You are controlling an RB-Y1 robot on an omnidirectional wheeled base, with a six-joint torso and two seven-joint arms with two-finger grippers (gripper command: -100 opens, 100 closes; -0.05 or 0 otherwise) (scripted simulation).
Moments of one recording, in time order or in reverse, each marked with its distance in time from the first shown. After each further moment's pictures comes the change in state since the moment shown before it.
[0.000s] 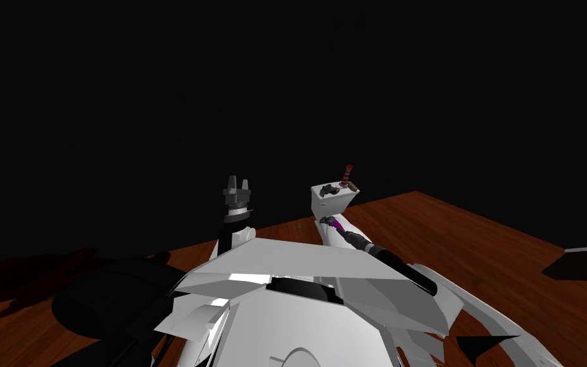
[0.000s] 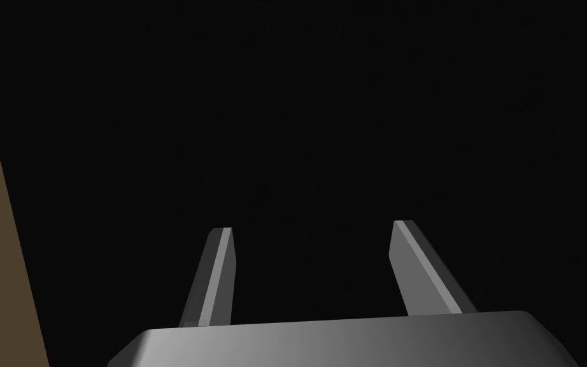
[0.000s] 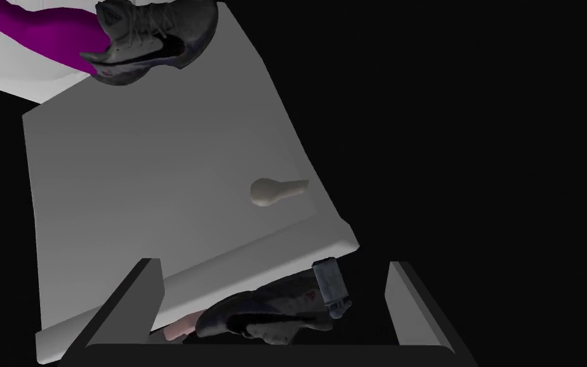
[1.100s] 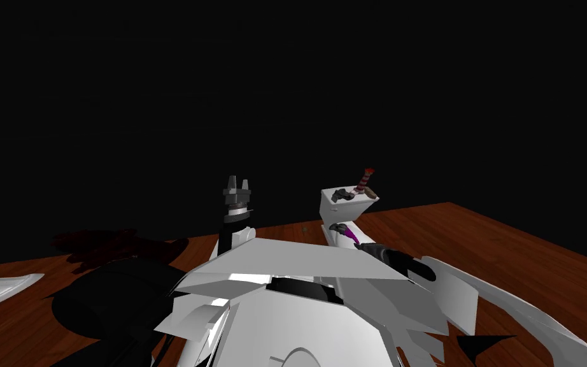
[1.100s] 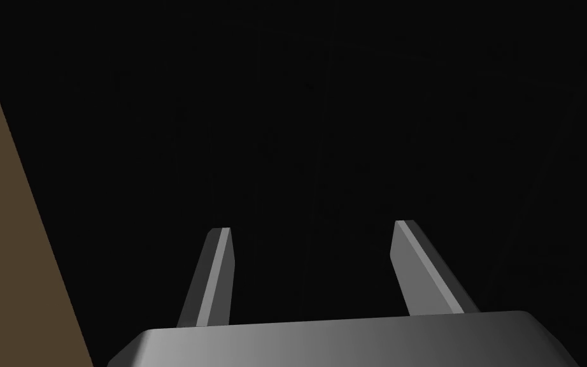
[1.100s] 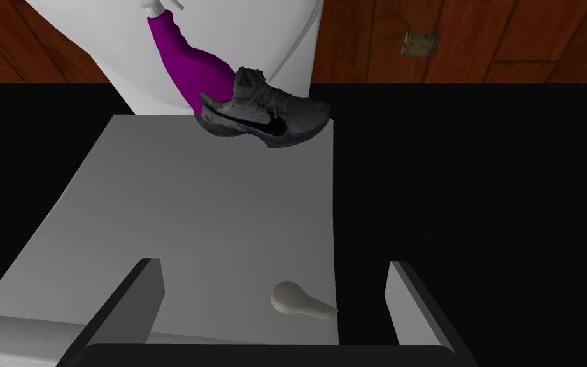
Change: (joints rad) left arm 0.000 0.000 0.000 0.000 0.000 0.000 0.000; right arm -0.029 -0.267 0.021 0.052 -0.054 0.311 0.188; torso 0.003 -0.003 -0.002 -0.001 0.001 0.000
